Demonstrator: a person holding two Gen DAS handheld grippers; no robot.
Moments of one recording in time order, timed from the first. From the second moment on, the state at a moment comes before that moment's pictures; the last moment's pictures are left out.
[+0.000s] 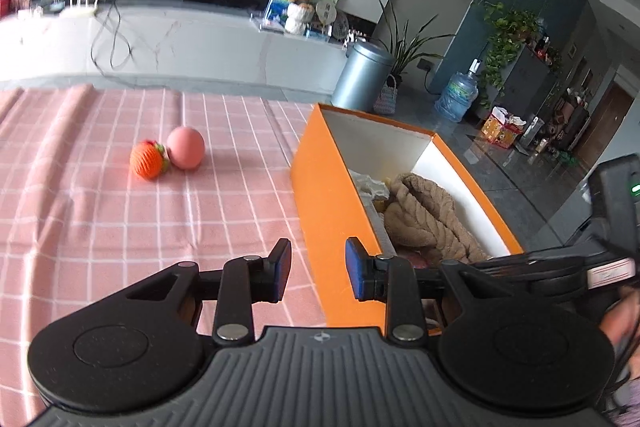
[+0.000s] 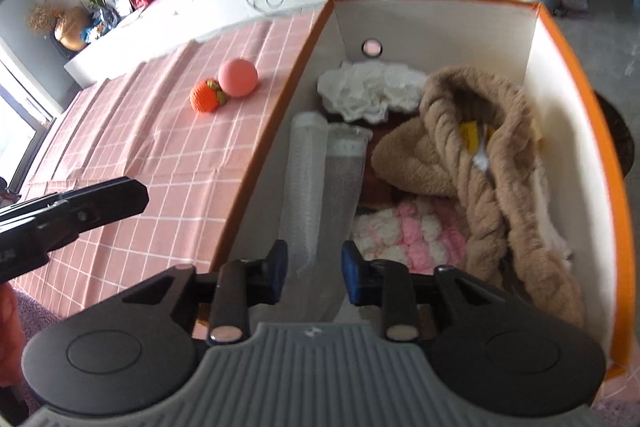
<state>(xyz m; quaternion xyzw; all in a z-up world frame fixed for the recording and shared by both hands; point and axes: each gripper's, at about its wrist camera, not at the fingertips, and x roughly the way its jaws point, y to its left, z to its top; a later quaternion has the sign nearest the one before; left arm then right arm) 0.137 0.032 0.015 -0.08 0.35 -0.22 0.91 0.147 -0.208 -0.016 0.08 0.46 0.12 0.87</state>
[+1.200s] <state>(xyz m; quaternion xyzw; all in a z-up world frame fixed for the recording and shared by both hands) 0.220 0.143 -0.015 -0.02 0.23 -0.14 0.96 0.250 -0.040 -0.004 -0.09 0.35 0.15 0.92</state>
